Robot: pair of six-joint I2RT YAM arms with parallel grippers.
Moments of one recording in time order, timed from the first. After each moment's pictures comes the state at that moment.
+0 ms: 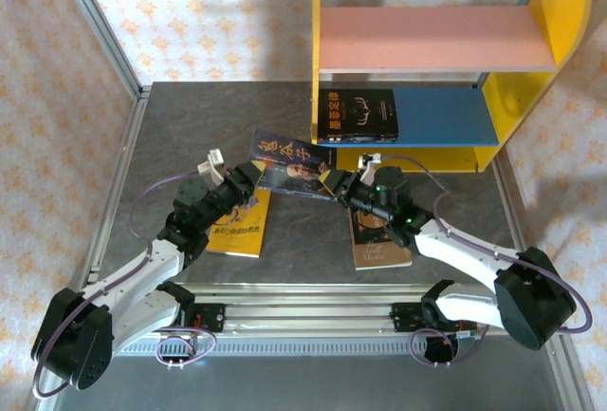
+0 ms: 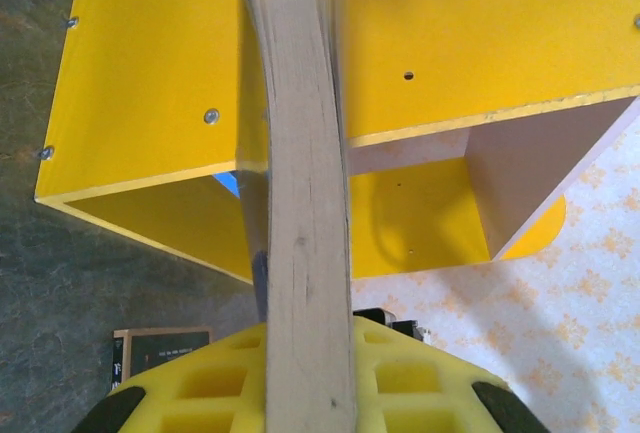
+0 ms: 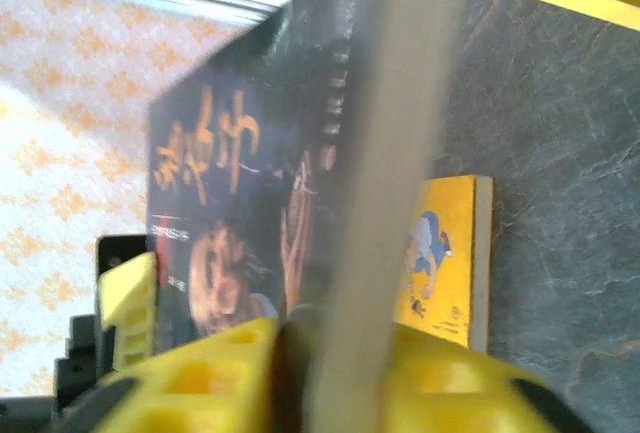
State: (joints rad) left arm -0.39 0.99 0.40 0.53 0.26 -1.34; right arm 0.62 1.18 0.55 0.37 -0.32 1.25
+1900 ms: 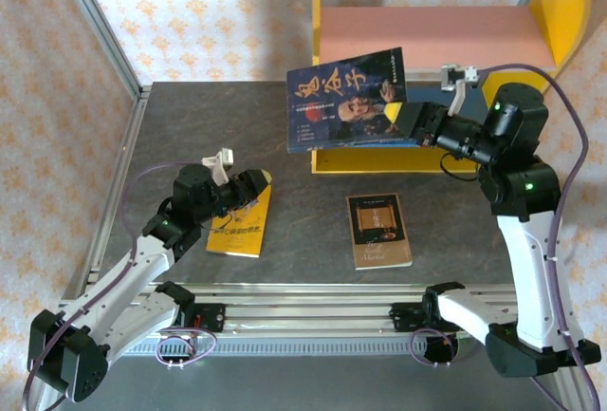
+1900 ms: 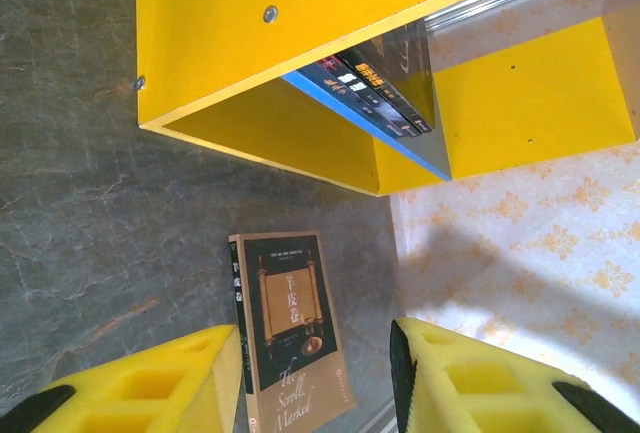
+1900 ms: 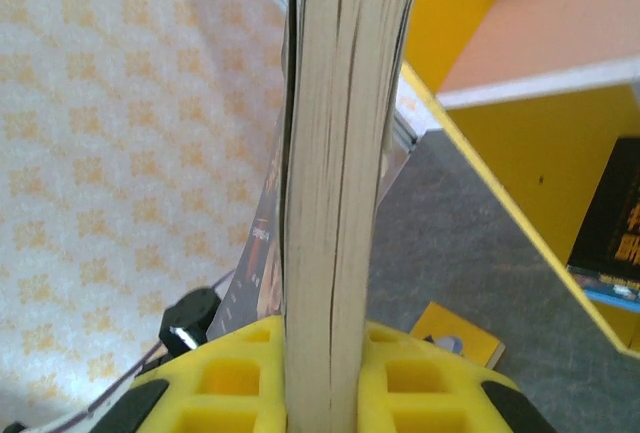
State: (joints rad) left arm -0.39 0.89 0.60 -0.07 0.38 -1.00; right arm 0.15 1.05 1.57 -0.68 -0.79 0.58
